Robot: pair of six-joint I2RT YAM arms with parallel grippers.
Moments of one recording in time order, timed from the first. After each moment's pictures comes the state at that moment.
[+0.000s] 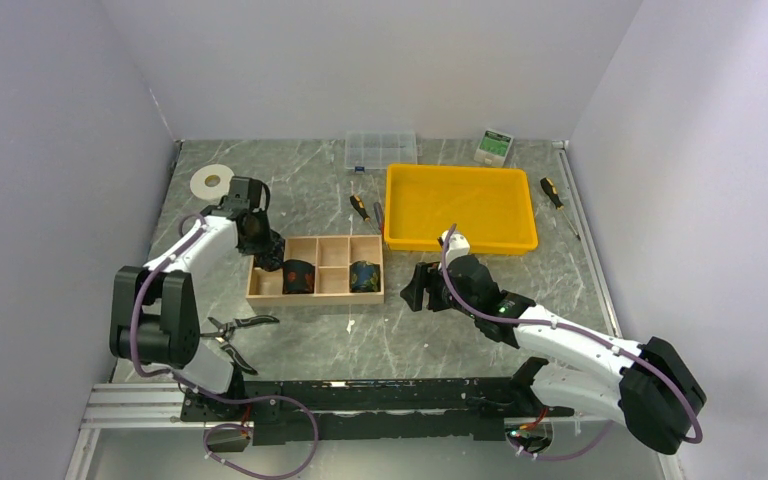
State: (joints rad) left arm -0.13 1.53 1.02 -0.53 -0.13 -0.33; right arm 0.76 1.03 0.45 0.03 0.05 0.56
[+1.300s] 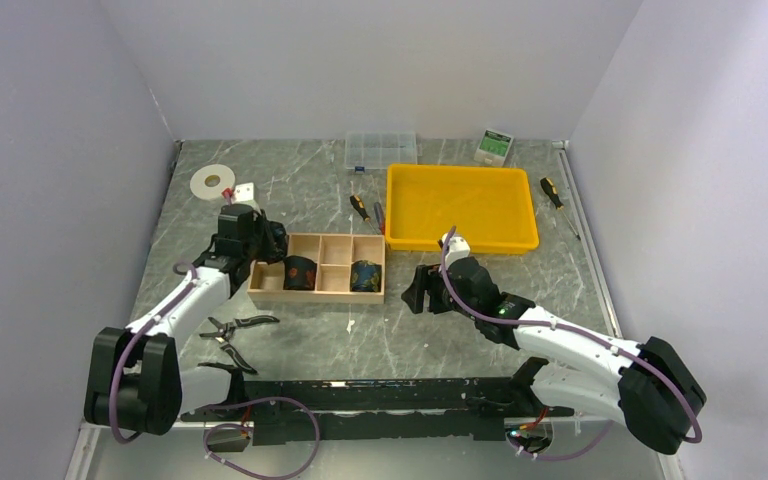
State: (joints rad) left arm -0.17 1.22 0.66 -0.04 -0.14 -0.30; right arm 0.76 1.03 0.43 0.04 0.05 0.56
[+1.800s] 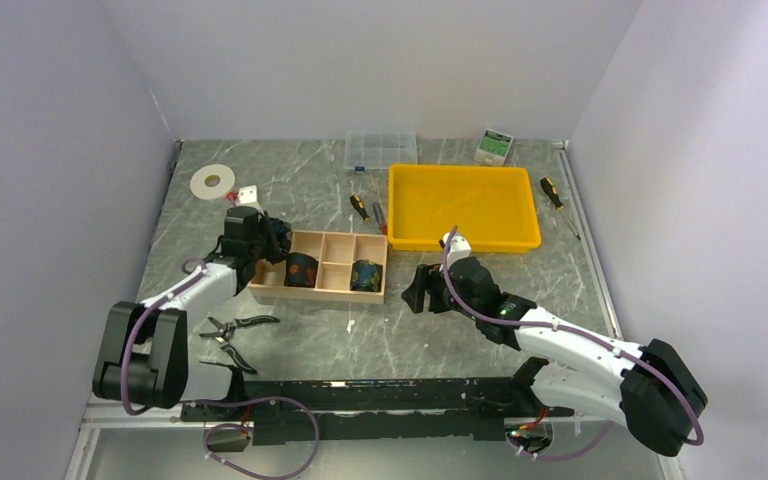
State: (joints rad) left arm -0.17 1.31 0.60 0.14 -0.14 -0.31; right arm 0.76 1.02 0.43 0.04 0.05 0.56
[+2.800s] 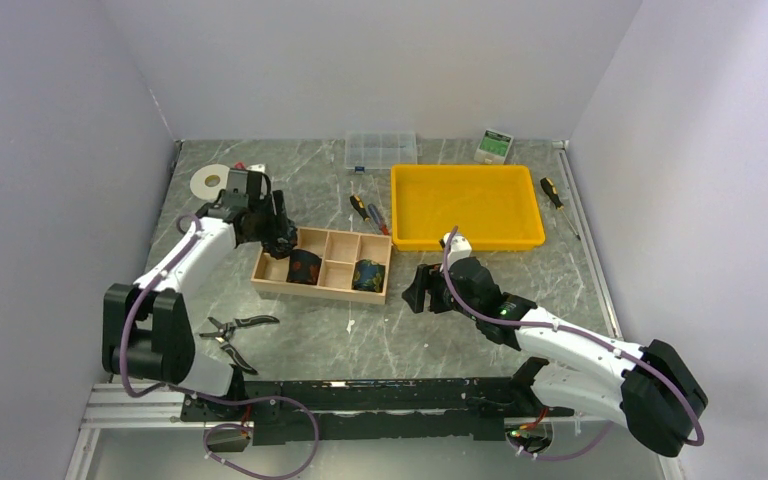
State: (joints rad) left arm -0.17 1.47 1.04 -0.47 -0.06 -0.29; right arm 0.76 1.02 0.43 0.03 0.05 0.56
